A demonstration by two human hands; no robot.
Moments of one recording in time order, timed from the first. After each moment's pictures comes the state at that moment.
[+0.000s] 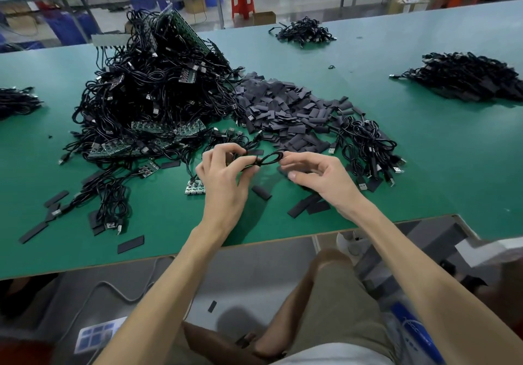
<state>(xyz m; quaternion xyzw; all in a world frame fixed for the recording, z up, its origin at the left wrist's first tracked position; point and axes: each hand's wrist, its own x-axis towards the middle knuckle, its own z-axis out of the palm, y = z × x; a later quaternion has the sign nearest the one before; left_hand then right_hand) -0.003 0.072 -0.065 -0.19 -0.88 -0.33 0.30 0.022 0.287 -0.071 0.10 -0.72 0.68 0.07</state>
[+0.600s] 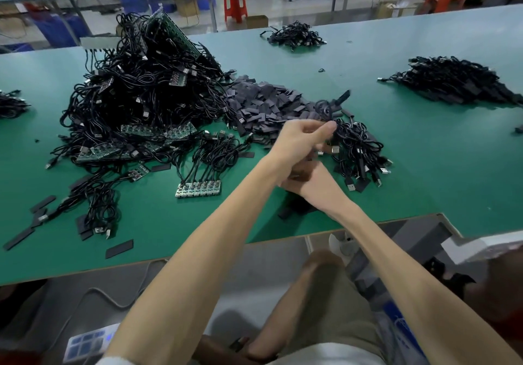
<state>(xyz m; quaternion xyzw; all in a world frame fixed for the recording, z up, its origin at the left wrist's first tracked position) -0.030 0.201 0.004 -0.18 -0.74 -0.63 -0.17 0.024 0.284 -0.065 0.04 -0.79 0.60 0.06</state>
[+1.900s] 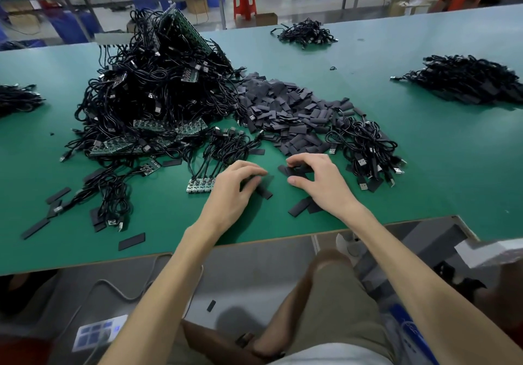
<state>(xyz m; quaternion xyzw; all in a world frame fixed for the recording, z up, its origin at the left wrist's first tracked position) -0.008 0.061 -0.070 -0.27 -0.88 -0.38 0.08 0.020 0.284 -0.075 0.03 -0.90 0.42 0.10</state>
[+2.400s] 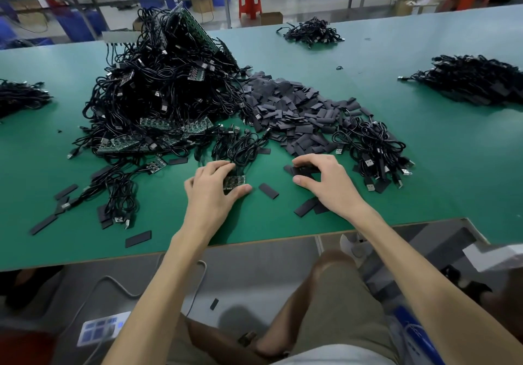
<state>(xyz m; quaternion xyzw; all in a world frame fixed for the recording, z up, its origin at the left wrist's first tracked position) -0.009 0.026 -0.080 -0.12 -0.95 -0.25 0.12 0.021 0.285 -0.077 0.04 -0.90 0.42 0.11</state>
